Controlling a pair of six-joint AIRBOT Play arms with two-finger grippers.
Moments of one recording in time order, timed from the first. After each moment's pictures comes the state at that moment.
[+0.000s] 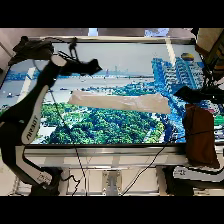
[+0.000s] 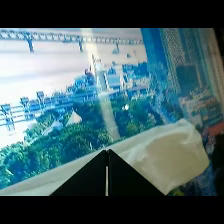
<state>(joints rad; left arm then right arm) -0.30 -1.77 1.69 0.78 -0.86 -1.40 -0.48 -1.40 1.14 -0.97 1.15 1.15</state>
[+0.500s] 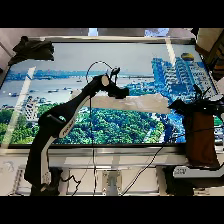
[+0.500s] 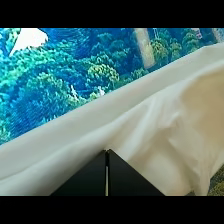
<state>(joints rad) -0.57 -2.12 1.94 1.00 -0.95 -1.60 -0.51 -1.47 0.98 -0.93 1.09 1.08</state>
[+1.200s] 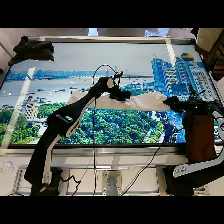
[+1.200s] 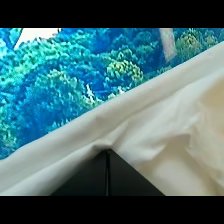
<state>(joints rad) -0.59 -2.22 2.04 1.16 -1.02 -1.73 -0.51 -1.68 1.03 -0.59 1.02 0.90</state>
